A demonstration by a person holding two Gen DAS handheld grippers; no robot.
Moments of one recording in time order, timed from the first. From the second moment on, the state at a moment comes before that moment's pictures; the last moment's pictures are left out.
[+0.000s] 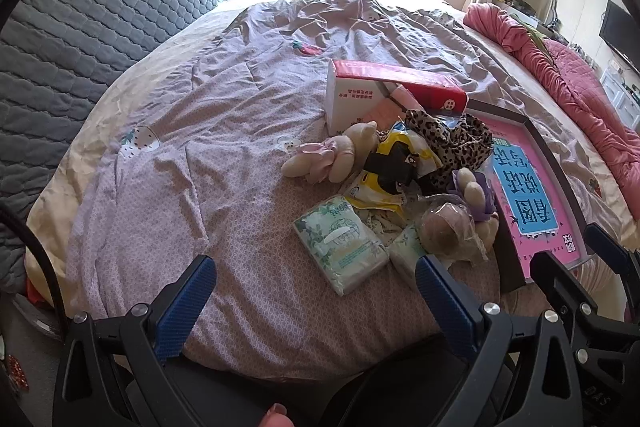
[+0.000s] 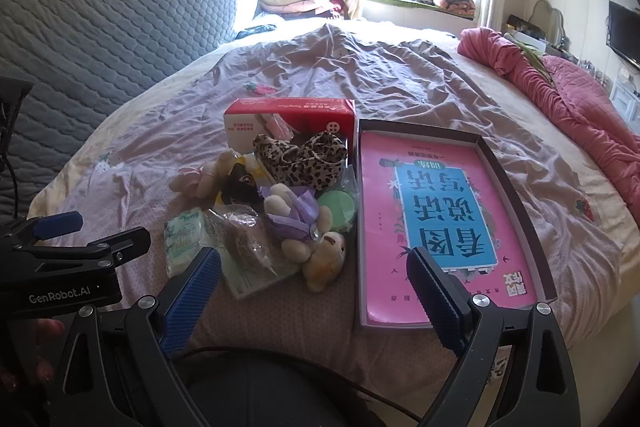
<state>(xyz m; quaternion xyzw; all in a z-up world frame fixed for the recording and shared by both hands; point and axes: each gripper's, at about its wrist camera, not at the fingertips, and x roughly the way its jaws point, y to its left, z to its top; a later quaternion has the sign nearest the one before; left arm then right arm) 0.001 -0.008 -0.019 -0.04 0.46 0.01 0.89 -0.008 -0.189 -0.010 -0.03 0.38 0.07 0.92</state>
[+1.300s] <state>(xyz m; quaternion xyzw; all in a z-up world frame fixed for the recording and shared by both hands) 0.000 -0.009 -0.020 -0.04 0.47 0.00 0.88 -0.008 -0.190 -0.012 -0.03 0.39 0.07 0.92</state>
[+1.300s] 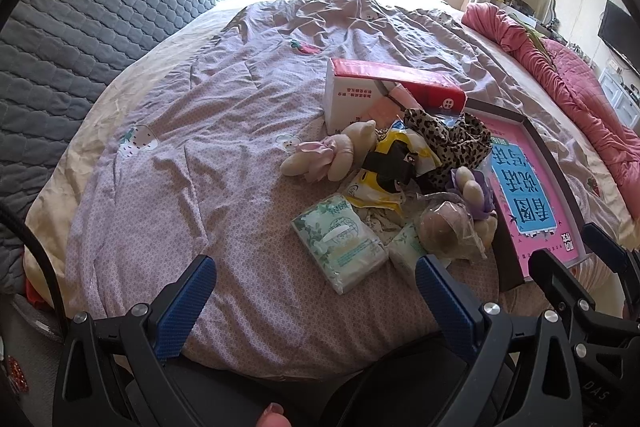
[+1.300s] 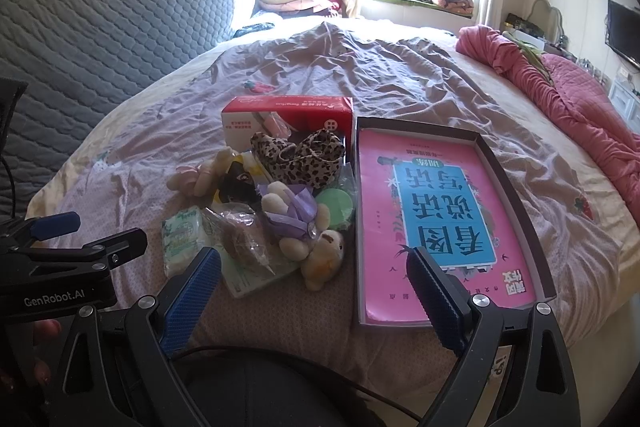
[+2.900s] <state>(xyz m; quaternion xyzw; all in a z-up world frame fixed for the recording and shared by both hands) 0.068 0.017 -0.107 -0.16 0.58 -0.05 0.80 0.050 -0.123 -0.071 -0.14 0.45 0.18 0.87</state>
